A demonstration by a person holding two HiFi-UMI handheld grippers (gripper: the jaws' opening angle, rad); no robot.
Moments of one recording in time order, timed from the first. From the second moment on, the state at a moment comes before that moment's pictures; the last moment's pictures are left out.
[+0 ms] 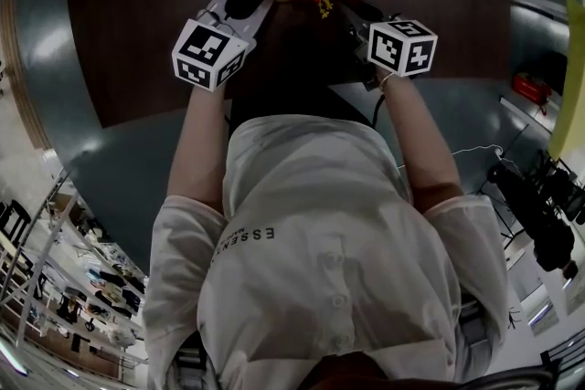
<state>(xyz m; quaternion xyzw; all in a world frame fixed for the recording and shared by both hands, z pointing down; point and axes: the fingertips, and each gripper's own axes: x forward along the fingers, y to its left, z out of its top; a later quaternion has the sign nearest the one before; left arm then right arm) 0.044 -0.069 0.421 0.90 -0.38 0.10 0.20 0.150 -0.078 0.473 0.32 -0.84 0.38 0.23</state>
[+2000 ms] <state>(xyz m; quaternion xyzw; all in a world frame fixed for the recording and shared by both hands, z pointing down) 0.036 -0.068 0.424 0.87 -0.42 0.06 0.25 0.125 -0.131 0.466 0.13 -0.87 0.36 0.30</state>
